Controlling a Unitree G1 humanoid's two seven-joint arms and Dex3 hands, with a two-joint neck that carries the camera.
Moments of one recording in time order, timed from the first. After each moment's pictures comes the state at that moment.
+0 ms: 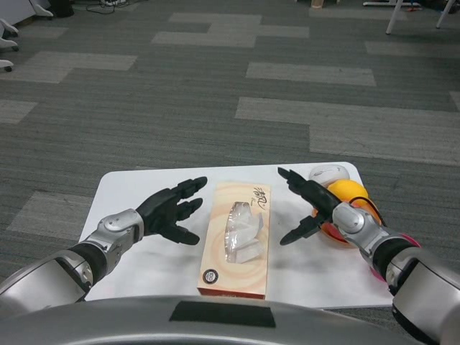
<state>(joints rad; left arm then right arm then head) -0.44 0.26 -0.59 1.16 -0.57 -0.45 -0.51 -0.53 -0.40 0.86 1.10 0.22 -0.51 0.05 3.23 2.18</state>
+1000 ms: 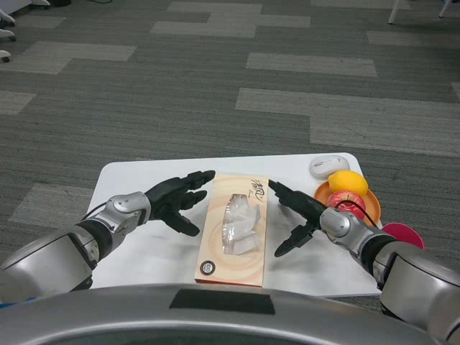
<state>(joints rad) -0.54 0.25 -0.75 1.22 -0.53 -0.44 -0.50 -0.54 -0.34 1.03 1.18 0.23 -0.50 0.06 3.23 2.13</state>
